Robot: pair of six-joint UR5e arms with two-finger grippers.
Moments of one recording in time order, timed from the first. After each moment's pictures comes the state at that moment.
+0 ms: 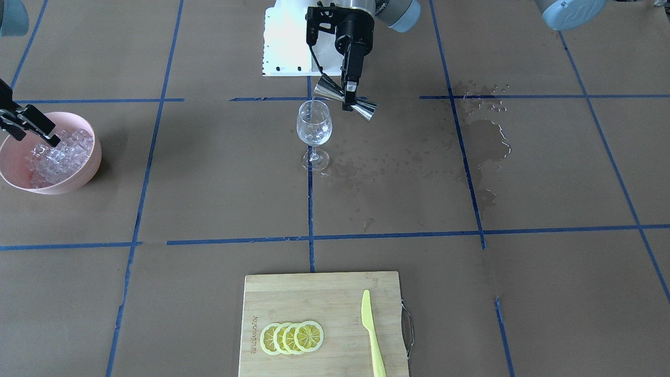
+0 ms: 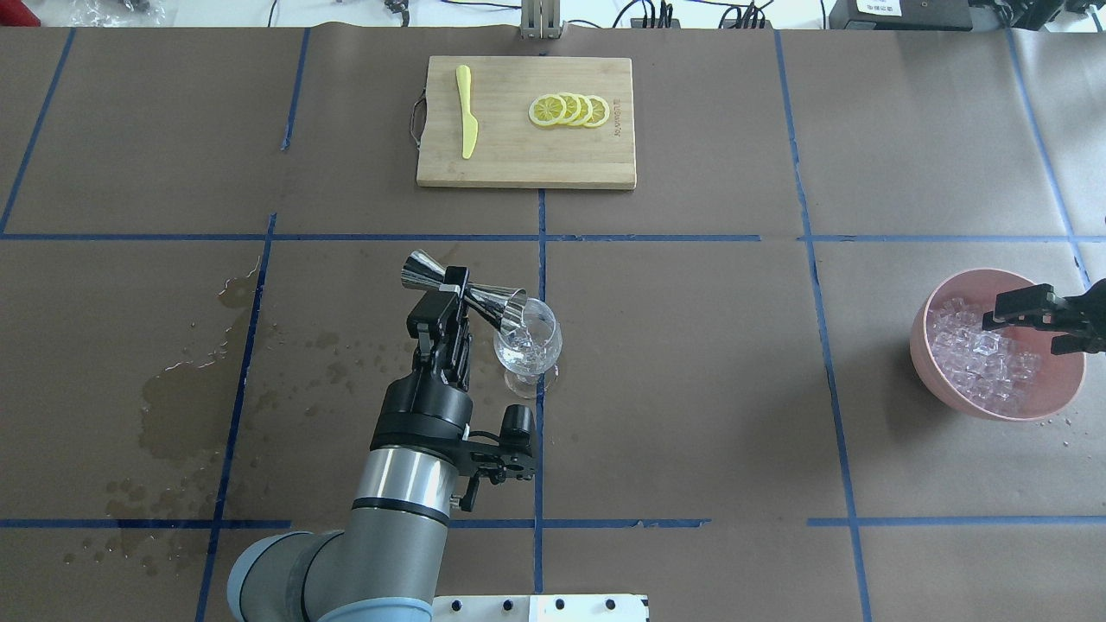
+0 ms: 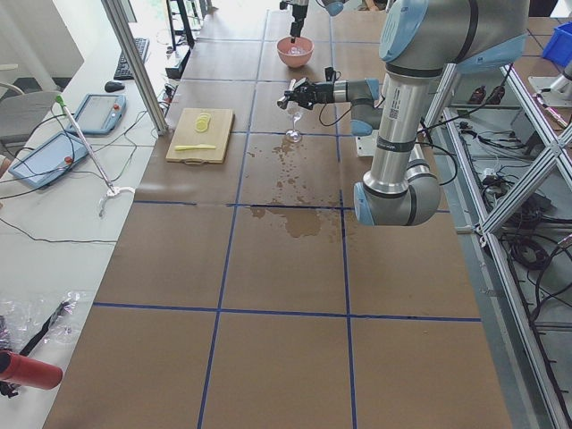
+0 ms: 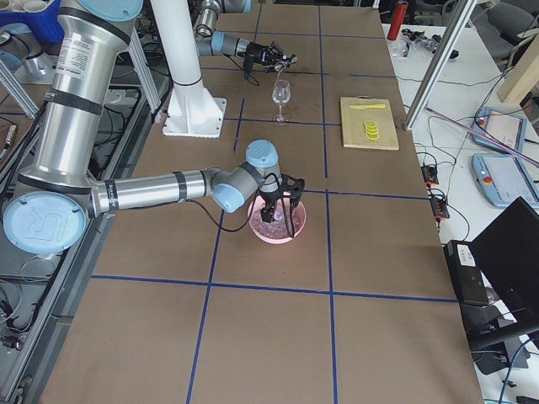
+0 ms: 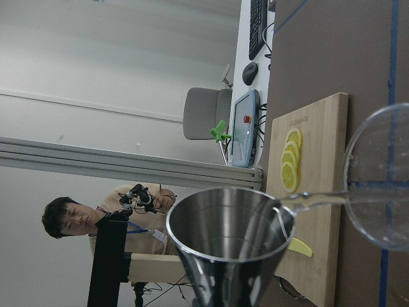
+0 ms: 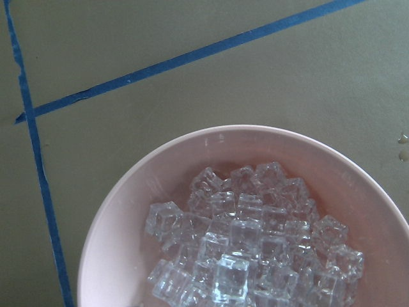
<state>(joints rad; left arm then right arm) -0.06 -2.08 -1.81 -2.25 -0.28 0.57 1.00 -1.84 1.93 -0.95 2.16 1.17</state>
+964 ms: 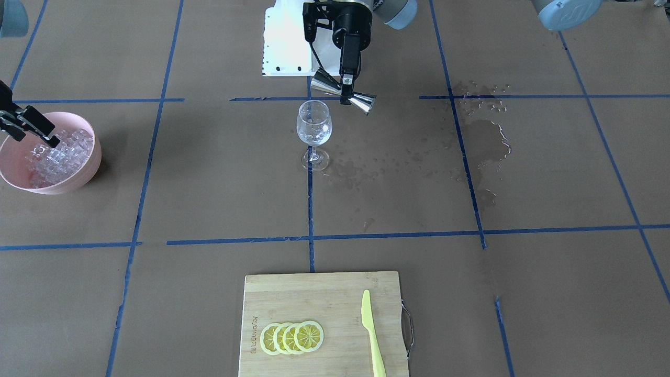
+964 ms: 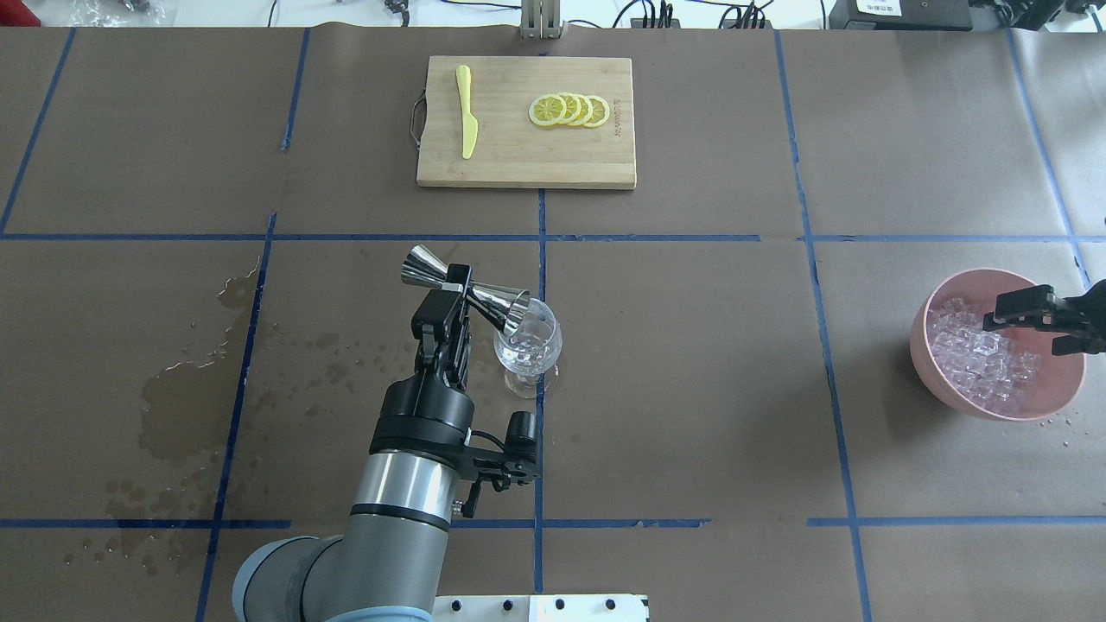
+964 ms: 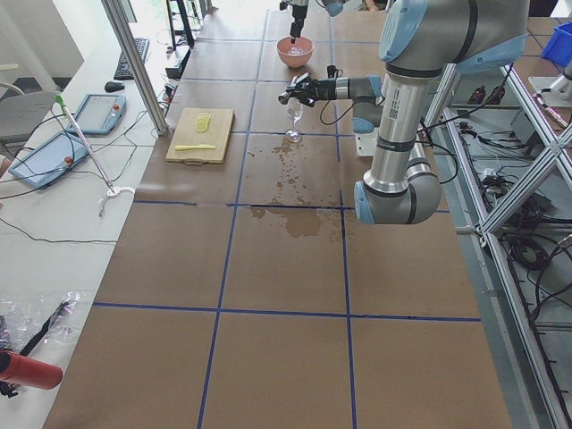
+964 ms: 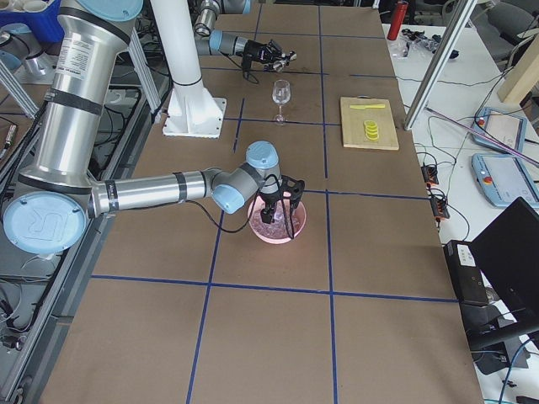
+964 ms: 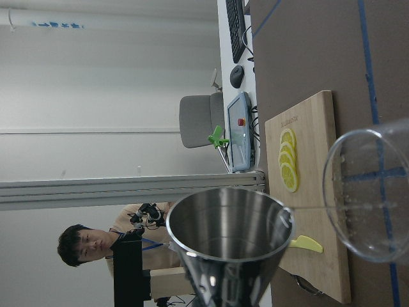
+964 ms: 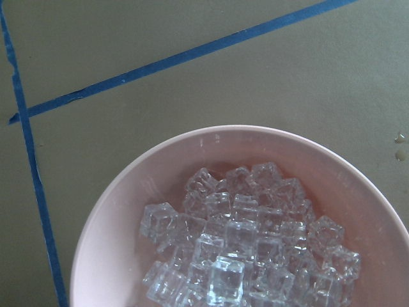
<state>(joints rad) -0.06 -2.08 -1.82 -2.31 -0.26 0.66 1.00 -1.84 1.92 -0.95 2.16 1.17</state>
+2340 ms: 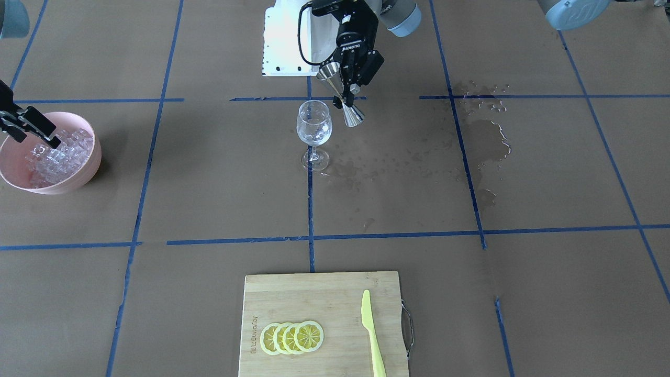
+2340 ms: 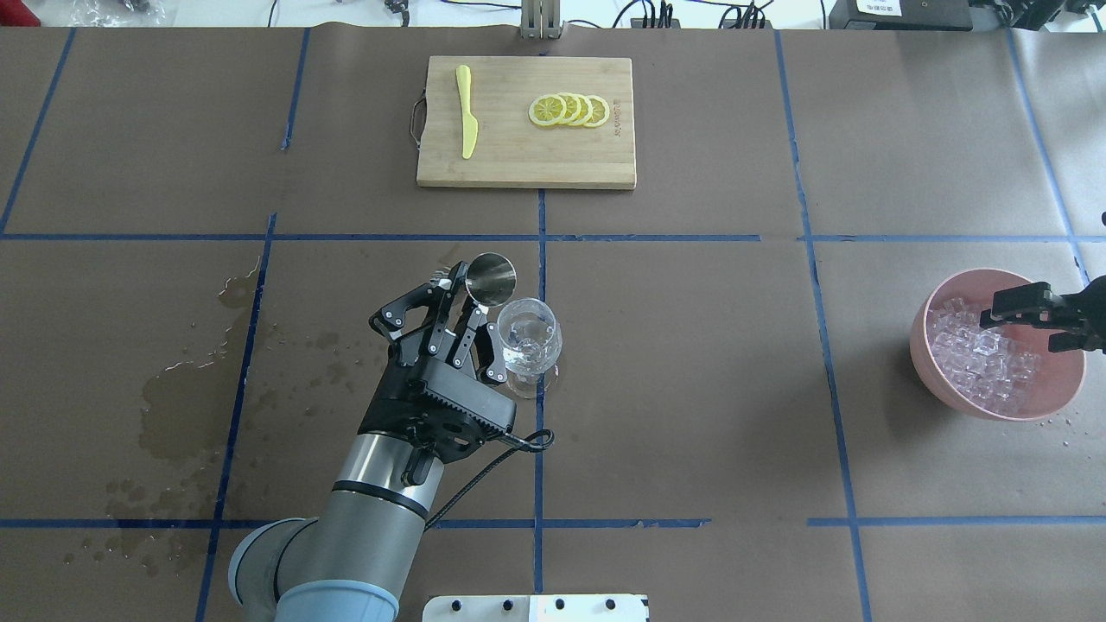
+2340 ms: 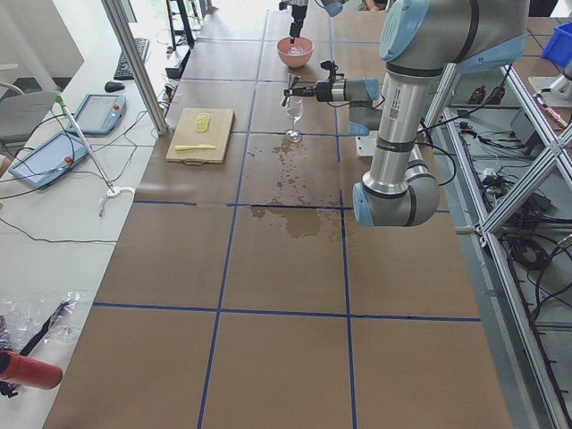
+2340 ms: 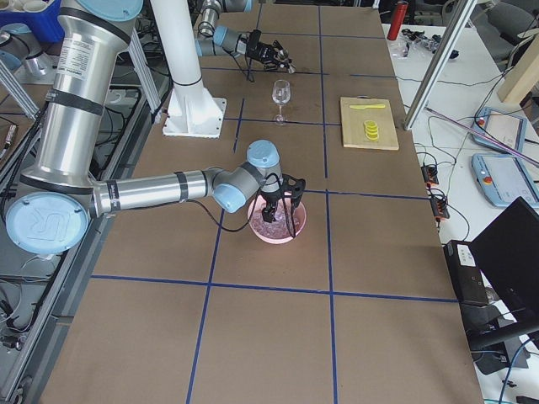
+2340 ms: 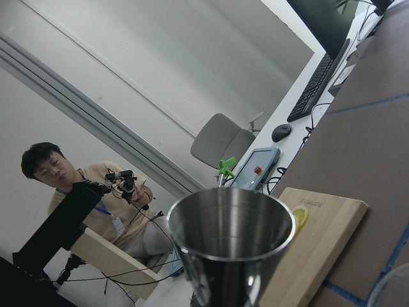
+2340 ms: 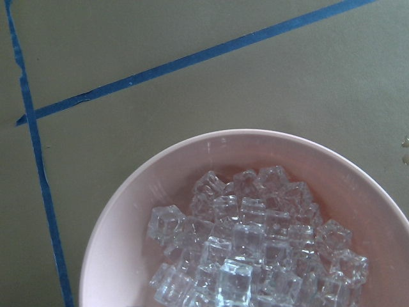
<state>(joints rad) -0.09 -2.06 -1.81 -2.45 -0.41 -0.15 1.00 -1.84 1.92 -0.95 2.16 1.17</state>
